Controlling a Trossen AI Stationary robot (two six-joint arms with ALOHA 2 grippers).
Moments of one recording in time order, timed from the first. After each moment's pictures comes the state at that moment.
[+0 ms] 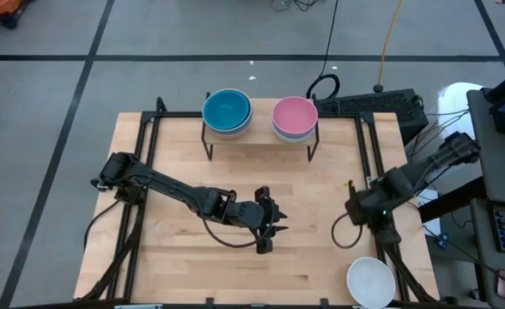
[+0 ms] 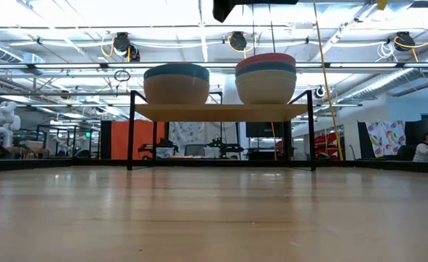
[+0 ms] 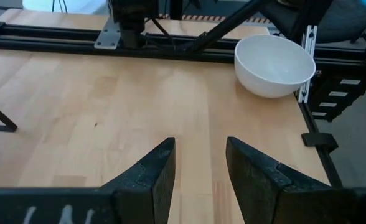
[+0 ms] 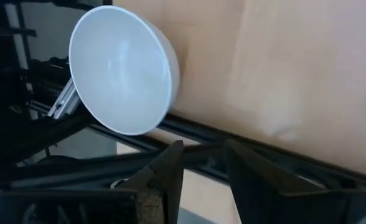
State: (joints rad) left arm -0.31 1.87 1.52 -0.17 -0.24 -0.21; right arm 0.50 1.03 0.99 -1.38 -0.46 0.40
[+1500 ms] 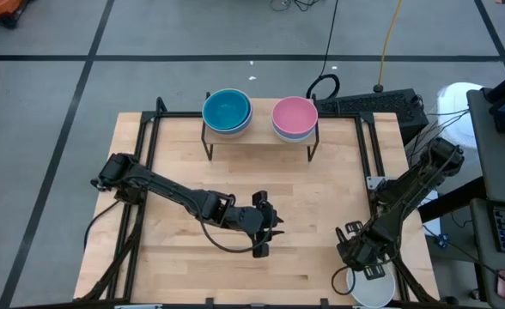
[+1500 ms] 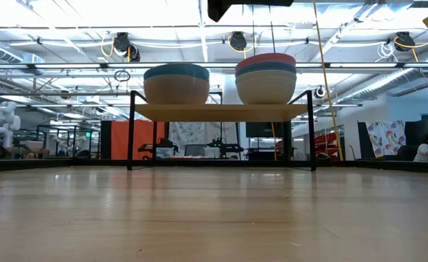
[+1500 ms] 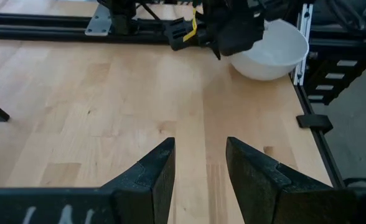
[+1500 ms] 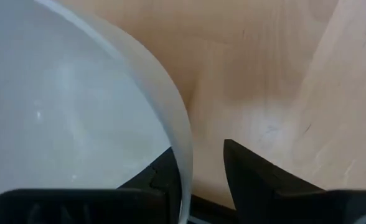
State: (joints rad) left arm -0.34 1.87 1.52 -0.23 -0.24 -0.22; right arm 0.87 1.35 0.73 -0.78 -0.31 0.72
